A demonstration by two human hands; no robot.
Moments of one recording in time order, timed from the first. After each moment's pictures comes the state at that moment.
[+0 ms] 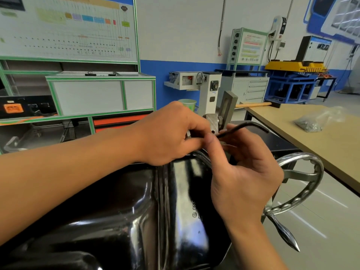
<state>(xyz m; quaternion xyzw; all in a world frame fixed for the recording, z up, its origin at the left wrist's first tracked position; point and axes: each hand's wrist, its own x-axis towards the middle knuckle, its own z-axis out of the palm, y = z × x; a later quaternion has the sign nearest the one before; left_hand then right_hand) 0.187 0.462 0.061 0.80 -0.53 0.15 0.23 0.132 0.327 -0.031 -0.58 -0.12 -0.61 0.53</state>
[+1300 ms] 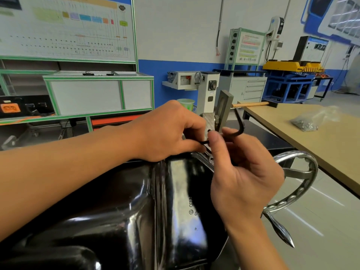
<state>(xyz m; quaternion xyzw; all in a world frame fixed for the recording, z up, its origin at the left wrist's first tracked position) 0.190 0.461 0.061 0.80 -0.53 0.13 0.24 0.121 0.323 -0.026 -0.59 -0.12 -0.65 0.46</state>
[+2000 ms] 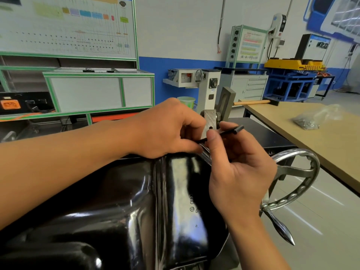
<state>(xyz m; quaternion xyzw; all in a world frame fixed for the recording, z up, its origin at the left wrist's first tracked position) 0.192 0.464 0.061 0.81 -0.53 0.09 0.23 0.126 0.326 -0.032 -0.60 -0.11 -0.57 0.55</state>
